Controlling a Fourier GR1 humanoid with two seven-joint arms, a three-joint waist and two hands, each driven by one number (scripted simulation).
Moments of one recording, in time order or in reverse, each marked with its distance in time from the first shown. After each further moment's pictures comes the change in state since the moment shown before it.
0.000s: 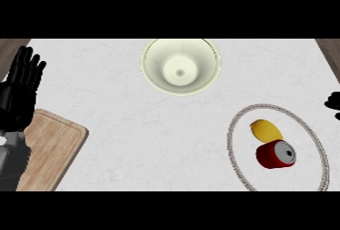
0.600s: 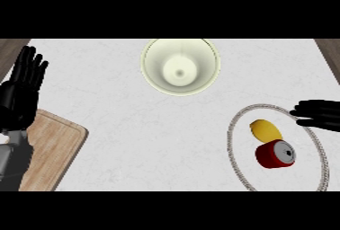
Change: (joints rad) left arm -0.010 -0.015 0.003 0.007 -0.022 -0.003 0.004; right arm -0.135 0.134 0.219 0.172 0.201 -0.087 -0.055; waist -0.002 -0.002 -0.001
